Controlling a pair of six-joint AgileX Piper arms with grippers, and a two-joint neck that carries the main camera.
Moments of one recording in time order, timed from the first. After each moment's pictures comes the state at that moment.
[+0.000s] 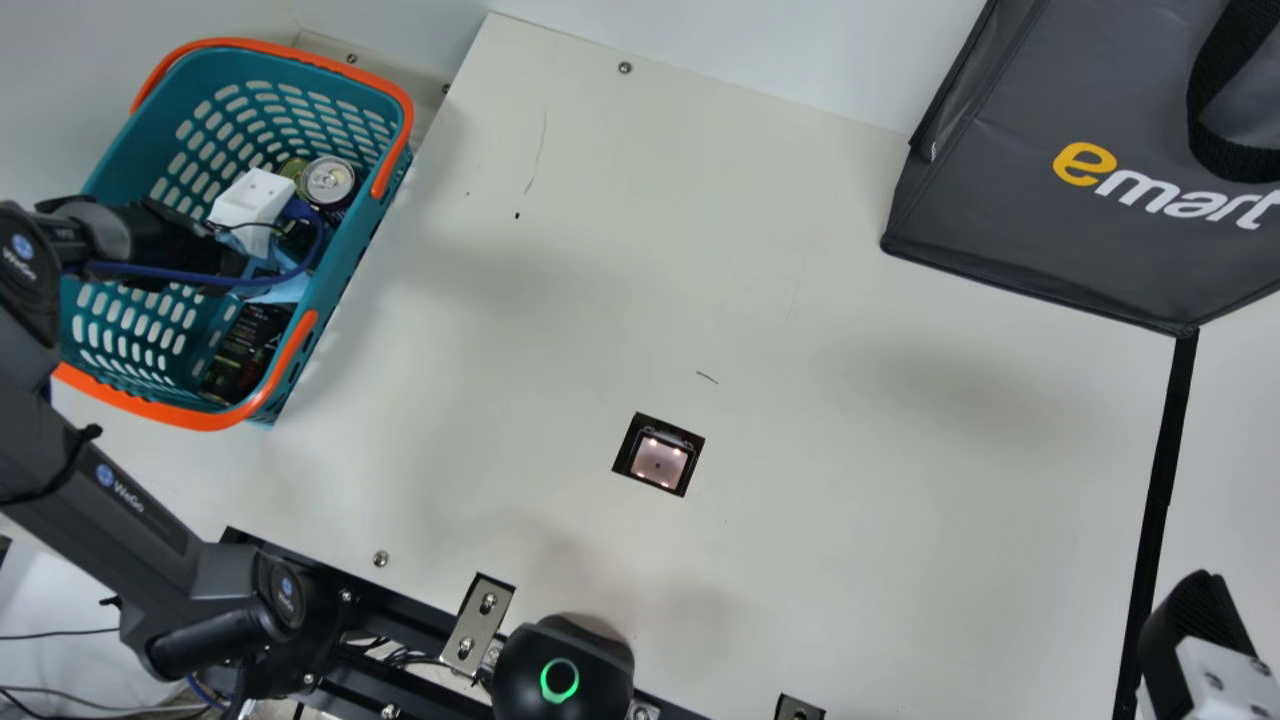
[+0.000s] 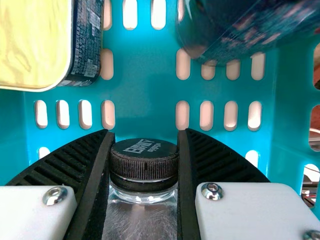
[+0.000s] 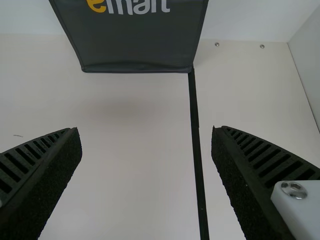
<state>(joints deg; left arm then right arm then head) 37.7 120.7 -54.2 -36.7 16.5 72.5 0.7 42.6 -69.7 -0.8 69.4 -2.3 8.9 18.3</state>
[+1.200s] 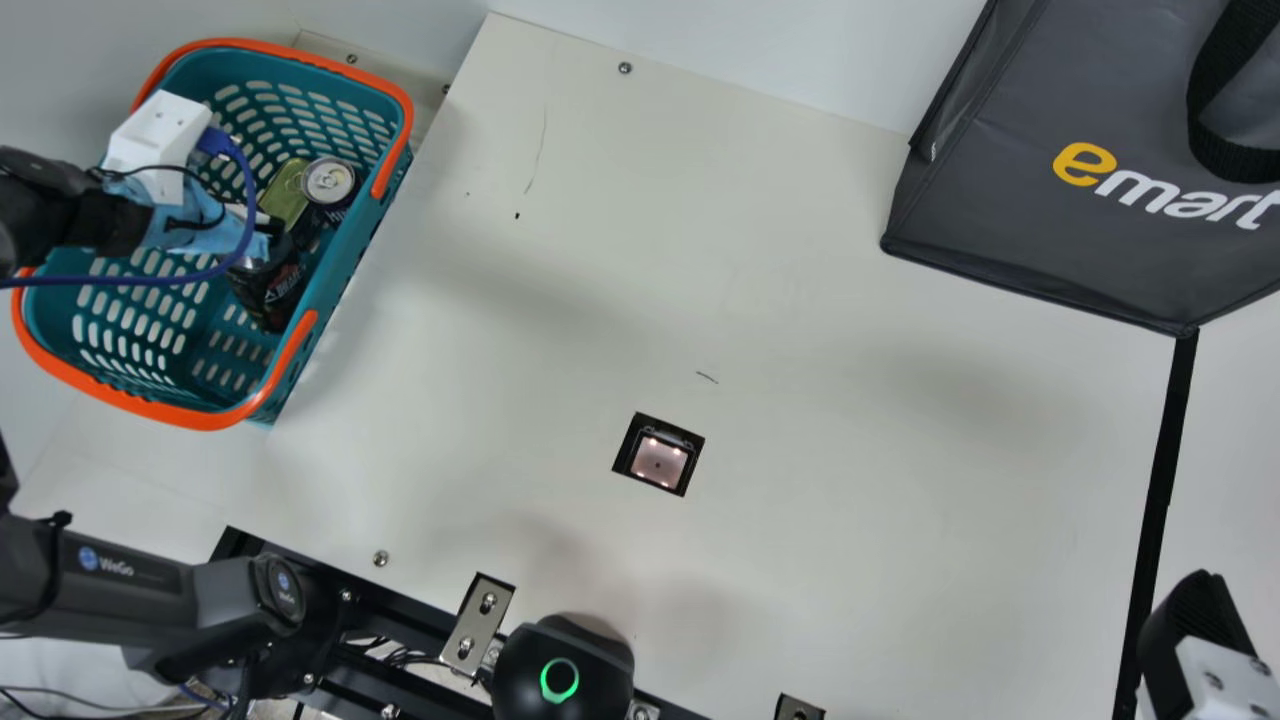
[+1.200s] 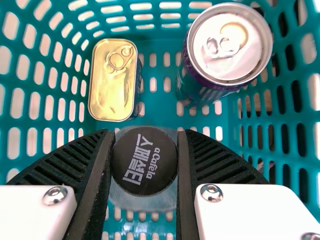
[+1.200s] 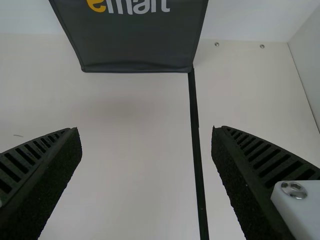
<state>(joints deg) 43.0 100.0 -55.8 -36.3 33.1 73.5 0.7 42.6 -69.7 -0.8 69.4 -2.3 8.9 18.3</state>
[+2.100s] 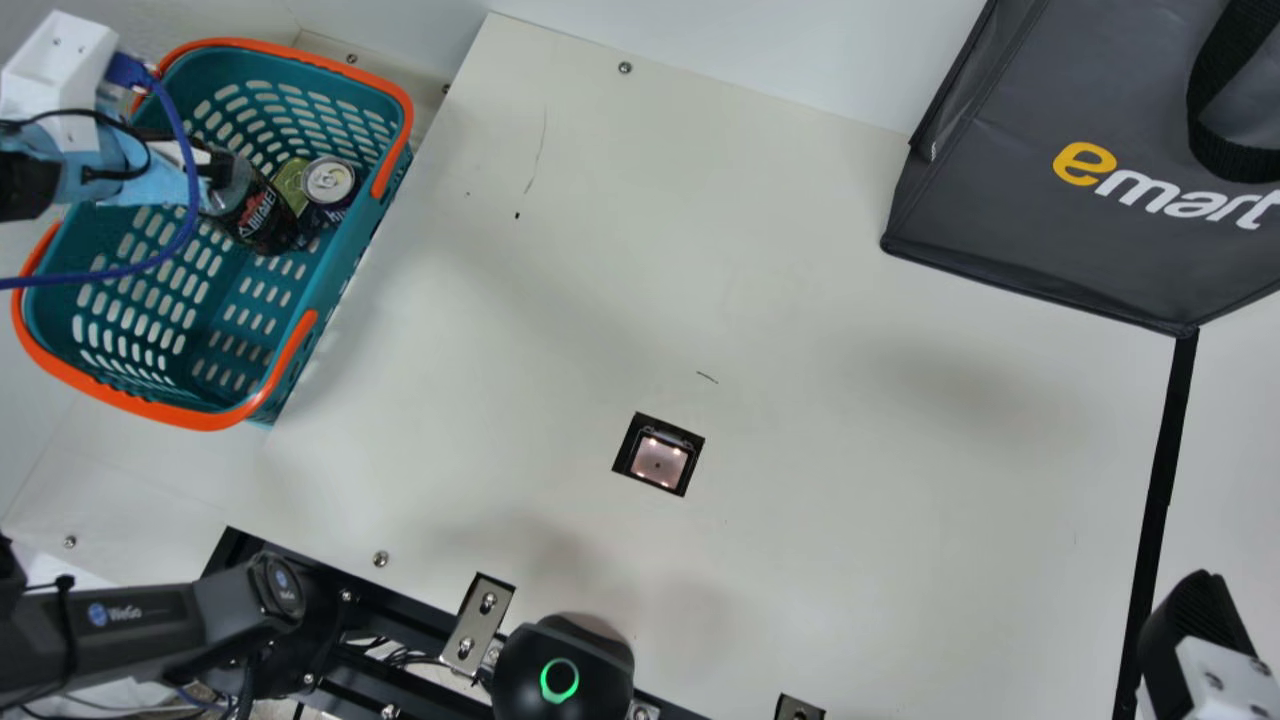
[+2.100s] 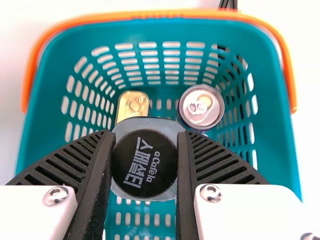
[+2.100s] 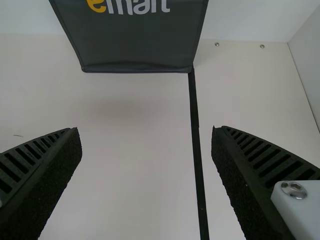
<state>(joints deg) 45.4 88.9 -63.5 -36.3 45.8 67.4 0.7 42.6 -69.7 -0.8 69.4 -2.3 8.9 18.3</state>
